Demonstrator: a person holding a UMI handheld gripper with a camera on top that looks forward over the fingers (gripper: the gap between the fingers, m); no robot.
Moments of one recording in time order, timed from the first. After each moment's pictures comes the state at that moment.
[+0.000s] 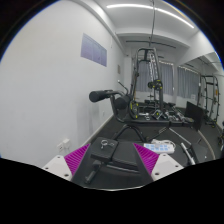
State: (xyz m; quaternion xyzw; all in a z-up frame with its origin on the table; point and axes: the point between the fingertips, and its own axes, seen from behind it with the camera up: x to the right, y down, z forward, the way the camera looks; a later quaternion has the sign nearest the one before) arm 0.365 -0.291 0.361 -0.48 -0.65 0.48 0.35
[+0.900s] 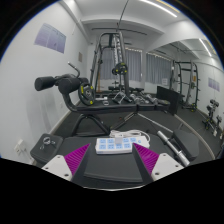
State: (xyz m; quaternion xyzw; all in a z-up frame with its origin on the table) arm 0.118 -0.073 0.194 -0.61 -0.58 0.37 0.40
